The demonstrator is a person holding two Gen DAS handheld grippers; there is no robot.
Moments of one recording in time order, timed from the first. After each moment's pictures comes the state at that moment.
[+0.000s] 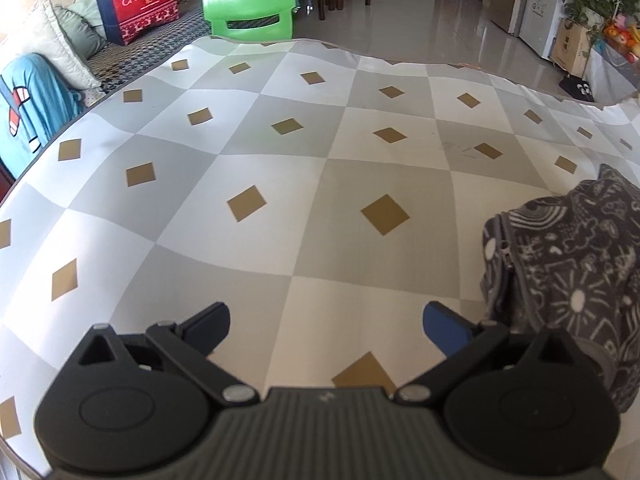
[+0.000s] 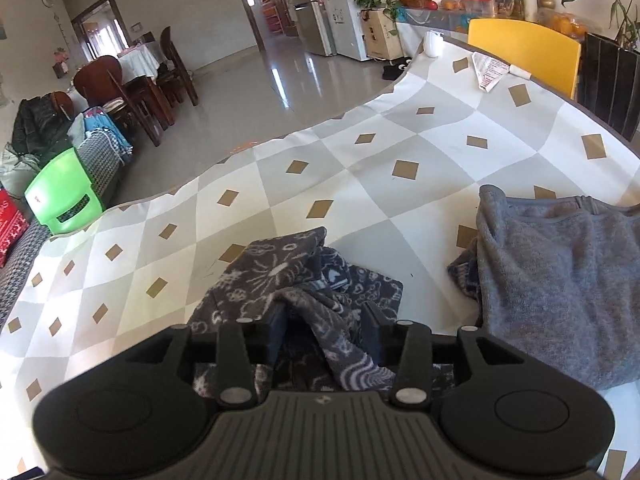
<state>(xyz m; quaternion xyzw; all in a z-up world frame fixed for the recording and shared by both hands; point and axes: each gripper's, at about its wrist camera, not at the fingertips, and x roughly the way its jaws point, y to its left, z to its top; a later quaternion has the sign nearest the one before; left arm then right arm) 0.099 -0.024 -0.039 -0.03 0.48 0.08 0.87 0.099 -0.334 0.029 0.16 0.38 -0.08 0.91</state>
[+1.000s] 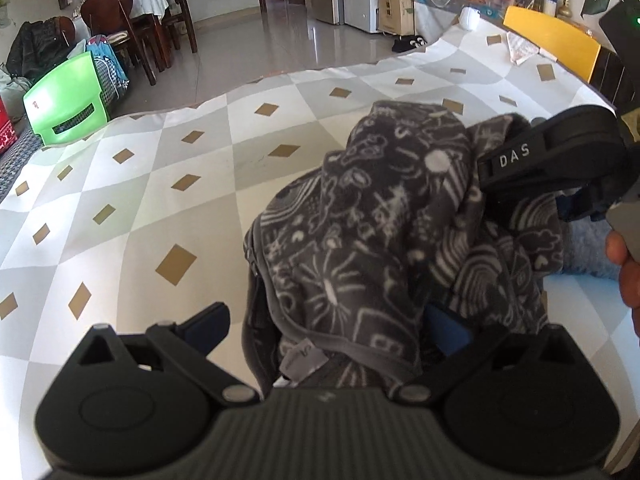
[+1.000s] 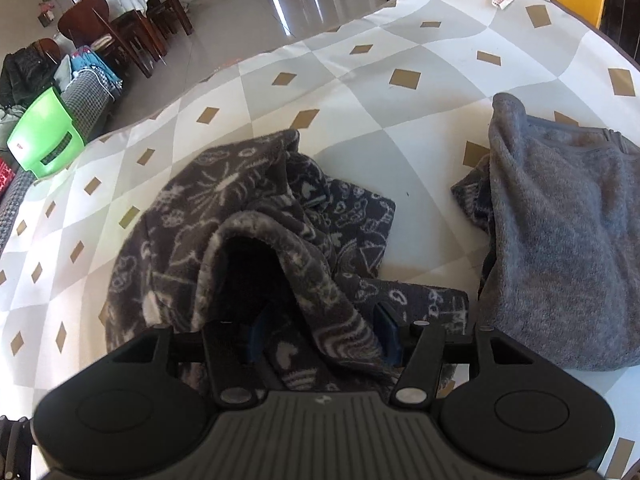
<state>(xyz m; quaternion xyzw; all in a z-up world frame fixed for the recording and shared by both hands) 0.087 -0.170 -0.052 0.10 0.44 -0.13 0.88 0.125 -0.352 -0.044 0.17 0.49 -0.06 0.85</state>
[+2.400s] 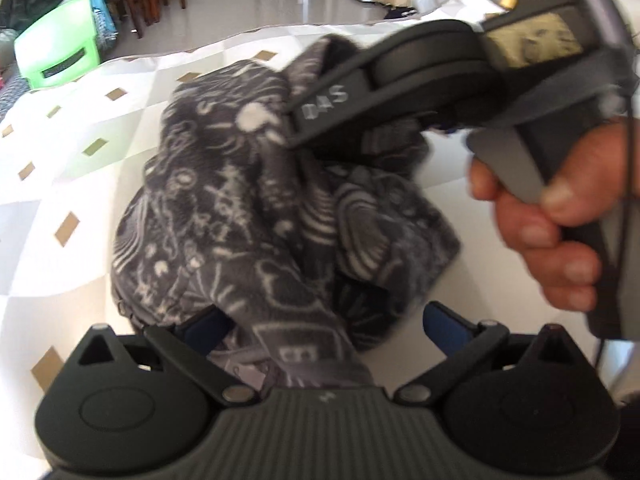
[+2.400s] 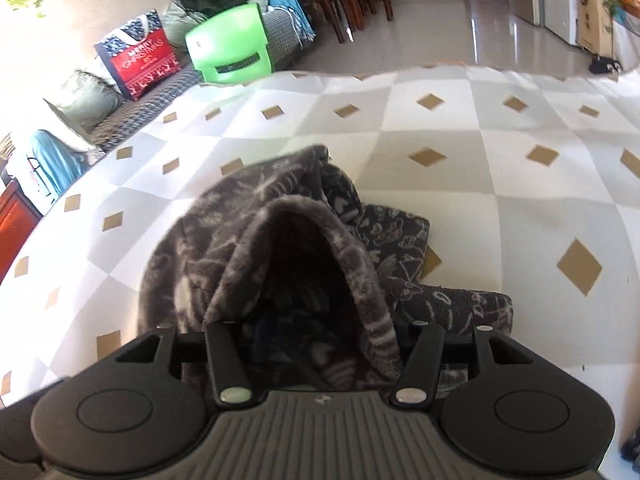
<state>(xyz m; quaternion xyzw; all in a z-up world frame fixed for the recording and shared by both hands) 0.050 -0.113 -0.063 0.06 0.49 -0.18 0.85 0.136 -0.230 -0.054 0.04 0.44 0.20 0.87</state>
